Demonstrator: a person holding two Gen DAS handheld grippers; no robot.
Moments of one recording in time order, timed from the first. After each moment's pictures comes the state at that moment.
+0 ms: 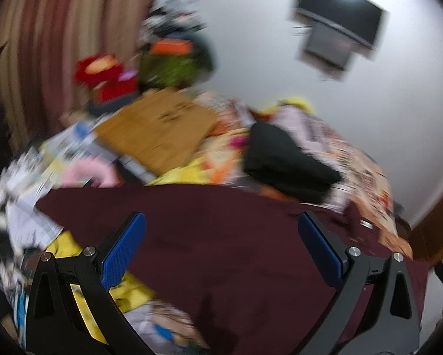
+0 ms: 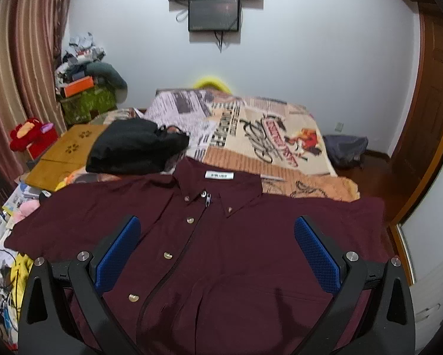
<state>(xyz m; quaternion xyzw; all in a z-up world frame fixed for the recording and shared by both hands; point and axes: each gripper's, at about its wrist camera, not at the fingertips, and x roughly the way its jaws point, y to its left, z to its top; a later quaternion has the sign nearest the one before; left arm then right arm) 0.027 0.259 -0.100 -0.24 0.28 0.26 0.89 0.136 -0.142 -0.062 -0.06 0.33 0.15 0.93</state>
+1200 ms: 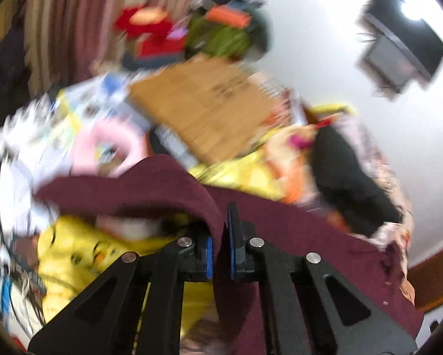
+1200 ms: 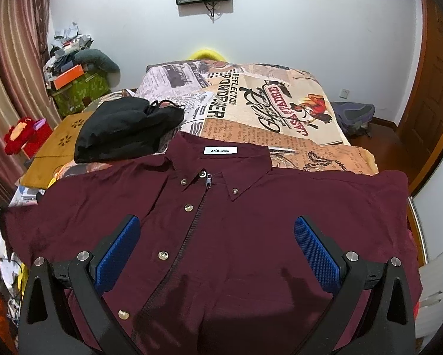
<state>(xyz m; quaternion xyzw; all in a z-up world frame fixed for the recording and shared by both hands) 0.055 0.350 -0.146 -0.31 0.29 0.29 0.86 0.174 -0.141 -0.082 -0.03 0.39 0.15 0.91</state>
